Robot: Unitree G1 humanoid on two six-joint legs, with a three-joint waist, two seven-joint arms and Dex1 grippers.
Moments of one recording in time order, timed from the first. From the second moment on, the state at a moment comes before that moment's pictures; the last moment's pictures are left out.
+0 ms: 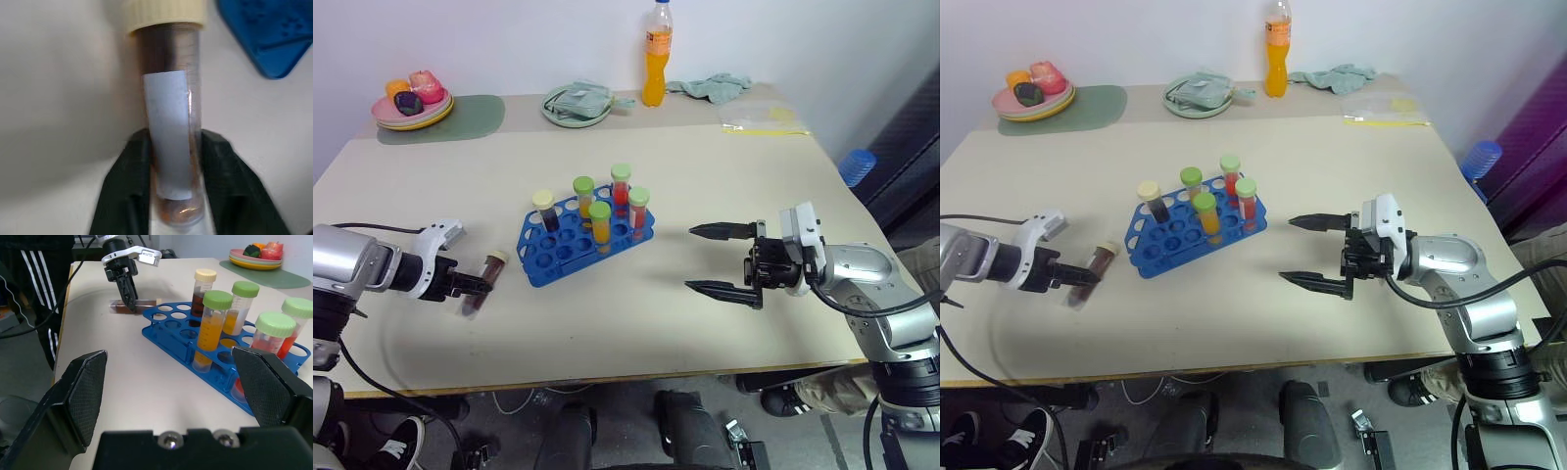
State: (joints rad) left arm -0.62 1.09 -0.21 0.27 -0.49 1.27 -1.01; right arm -0.32 -0.71 -0.04 -0.24 0.56 0.32 1.18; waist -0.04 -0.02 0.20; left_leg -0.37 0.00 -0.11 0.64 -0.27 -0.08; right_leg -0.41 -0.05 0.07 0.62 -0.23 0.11
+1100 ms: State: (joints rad) left arm -0.13 0.39 0.09 -0.14 -0.05 -0.18 -0.47; right arm -0.33 -0.72 -0.05 -0.22 0.55 0.30 1.16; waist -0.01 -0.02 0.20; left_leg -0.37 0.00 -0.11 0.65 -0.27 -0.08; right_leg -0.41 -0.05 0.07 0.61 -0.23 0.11
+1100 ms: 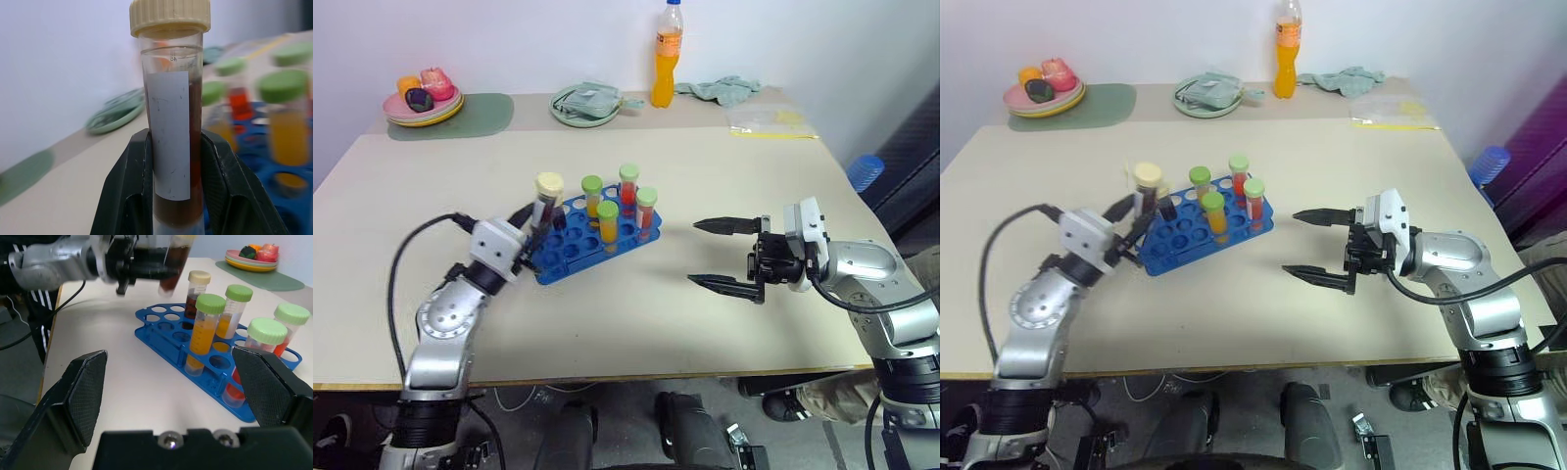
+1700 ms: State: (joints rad) left arm -0.13 0.28 -0.03 0.00 -0.04 -0.35 -0.45; right arm -0.30 -0.73 -0.06 -0.25 0.55 0.31 1.13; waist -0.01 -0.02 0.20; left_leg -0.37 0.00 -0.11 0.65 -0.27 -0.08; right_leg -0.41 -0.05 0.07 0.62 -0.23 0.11
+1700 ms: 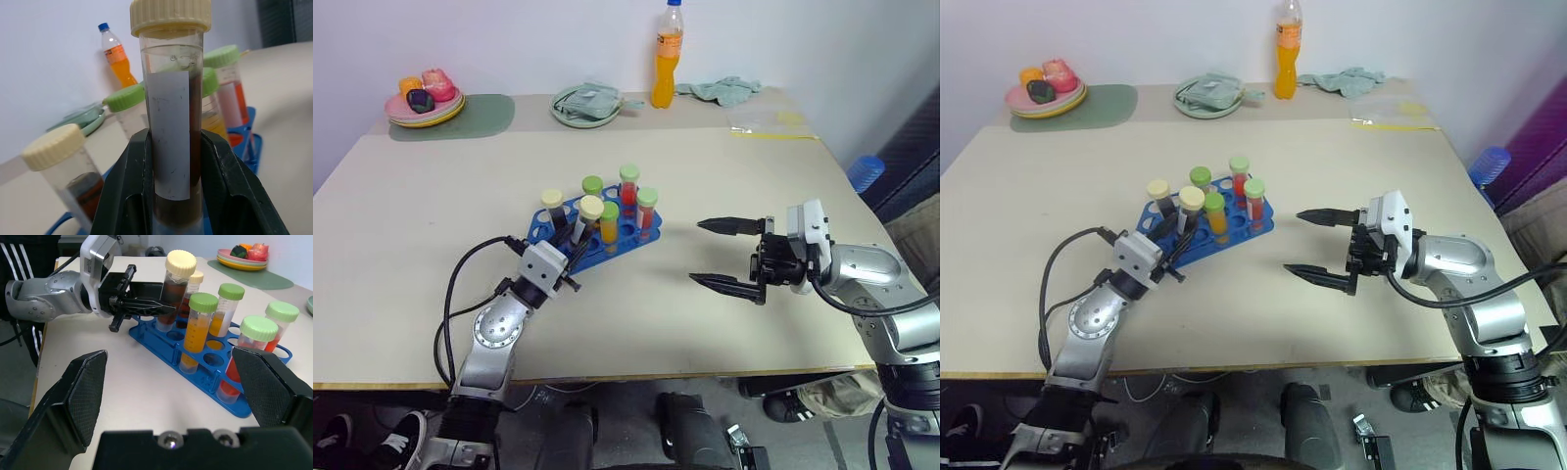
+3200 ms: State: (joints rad) left arm 0.01 0.39 0.12 -0.14 -0.43 -0.08 -0.64; right arm -0.30 -0.73 -0.06 -0.26 0.55 0.31 1.13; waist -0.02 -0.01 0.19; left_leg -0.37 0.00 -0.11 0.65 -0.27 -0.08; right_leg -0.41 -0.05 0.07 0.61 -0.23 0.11
